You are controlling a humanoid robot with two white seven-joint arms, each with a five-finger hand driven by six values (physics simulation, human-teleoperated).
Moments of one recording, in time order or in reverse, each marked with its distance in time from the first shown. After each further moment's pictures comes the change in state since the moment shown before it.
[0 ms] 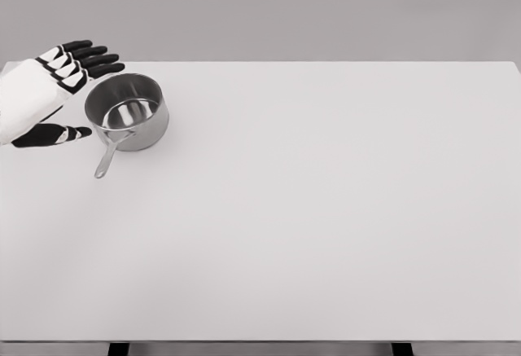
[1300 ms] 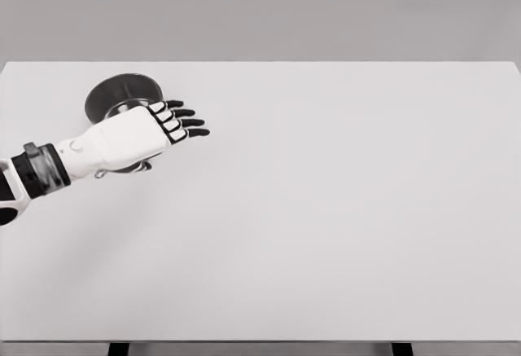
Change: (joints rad) left arm -0.170 -0.175 -0.264 0.072 -0.363 -0.001 -0.190; right arm 0.000 0.000 0.000 0.000 0.000 0.000 0.000
